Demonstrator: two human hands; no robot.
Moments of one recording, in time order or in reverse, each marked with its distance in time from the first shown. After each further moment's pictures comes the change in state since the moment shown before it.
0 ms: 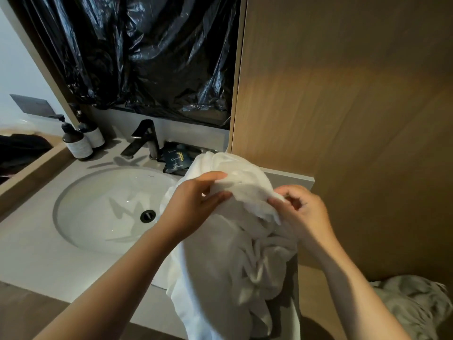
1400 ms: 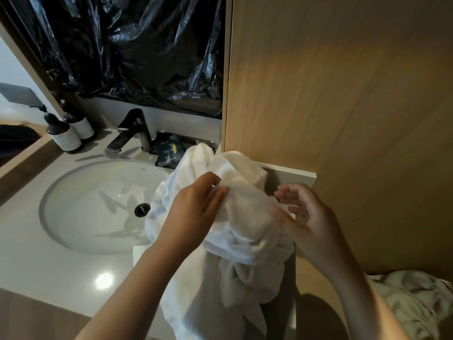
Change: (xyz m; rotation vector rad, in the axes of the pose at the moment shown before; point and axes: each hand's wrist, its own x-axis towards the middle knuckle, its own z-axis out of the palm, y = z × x) left_hand -0.002 0.026 0.025 -0.005 0.065 -0.080; right_hand -0.013 0.006 -0.014 -0.030 -0.052 -0.011
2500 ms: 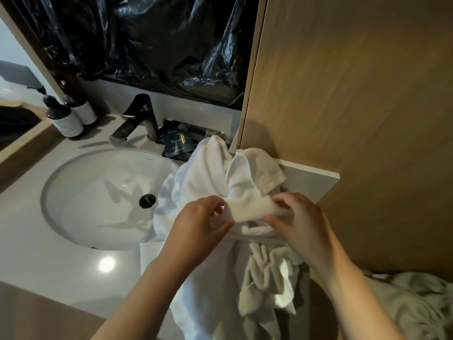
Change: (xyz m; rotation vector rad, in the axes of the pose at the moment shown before) left_hand -0.009 -0.052 0.010 0.126 -0.155 -0.196; right_hand 0.033 0.024 0.045 -0.419 -0.074 0.046
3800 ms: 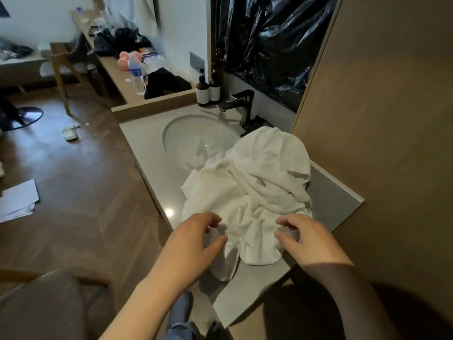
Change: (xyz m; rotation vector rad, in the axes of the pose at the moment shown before) left_hand -0.182 0.116 0.092 0.082 0.410 -0.475; right_hand -0.044 0.057 -0.081 -0.064 -0.599 -0.440
